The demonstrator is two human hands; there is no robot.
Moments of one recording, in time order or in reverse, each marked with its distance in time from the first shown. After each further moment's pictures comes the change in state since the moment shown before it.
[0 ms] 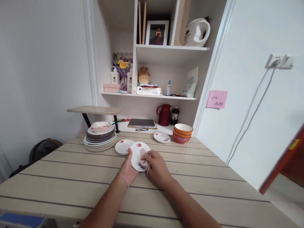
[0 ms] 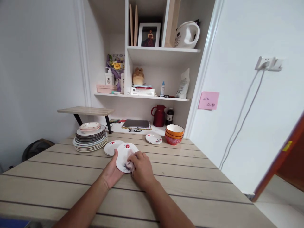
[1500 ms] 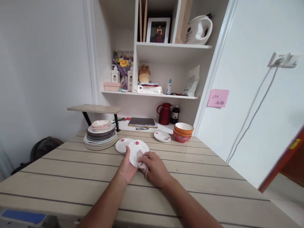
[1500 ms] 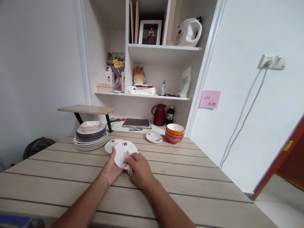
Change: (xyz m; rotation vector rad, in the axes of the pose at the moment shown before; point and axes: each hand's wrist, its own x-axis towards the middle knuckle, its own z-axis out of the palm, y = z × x) left_hand 0.002 0.004 -0.004 -0.034 0.017 0.047; right_hand -0.001 -0.008 -0.001 0.021 -0.069 -0.126
